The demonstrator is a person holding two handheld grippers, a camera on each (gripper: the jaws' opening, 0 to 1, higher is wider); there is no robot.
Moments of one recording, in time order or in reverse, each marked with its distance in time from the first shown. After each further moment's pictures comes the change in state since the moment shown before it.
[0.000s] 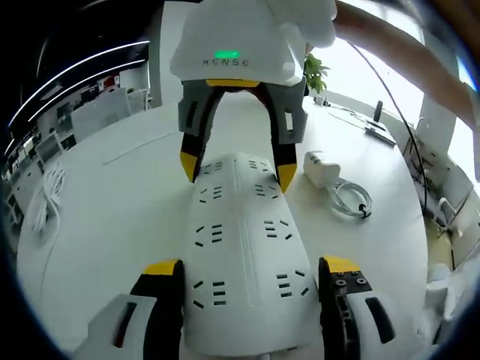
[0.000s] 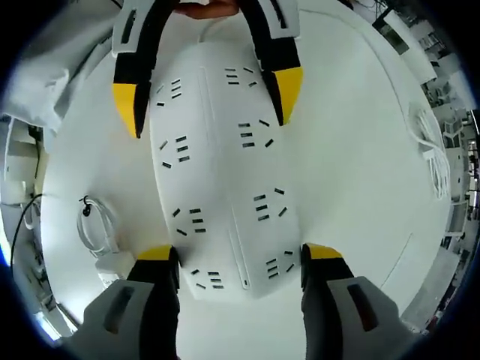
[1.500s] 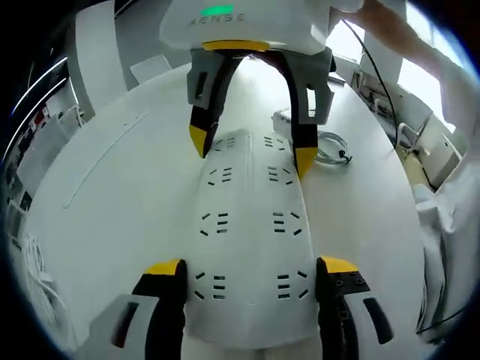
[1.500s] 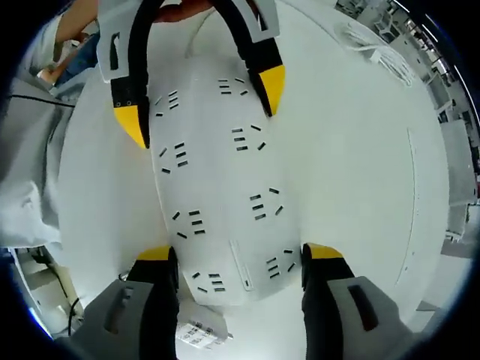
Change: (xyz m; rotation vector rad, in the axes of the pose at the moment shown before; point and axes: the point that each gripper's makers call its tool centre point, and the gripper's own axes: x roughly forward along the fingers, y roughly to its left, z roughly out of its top) left arm 0.000 0.025 -0.002 0.350 0.254 -0.216; right arm -0.005 0.031 0.007 0.585 -0.057 -0.047
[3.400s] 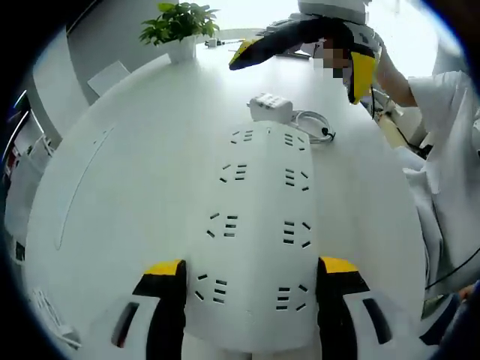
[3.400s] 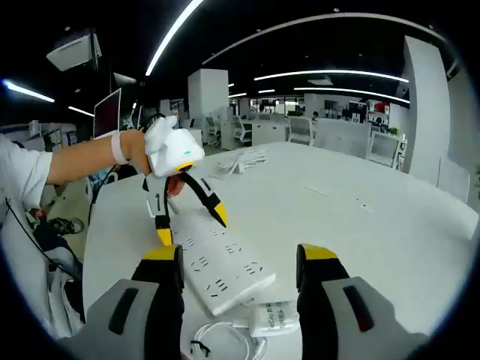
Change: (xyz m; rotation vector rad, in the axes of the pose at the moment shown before) left arm -0.001 0.005 0.000 0.200 0.107 -0.118; right arm -0.112 0.025 -0.041 0.642 -0.984 -0.528
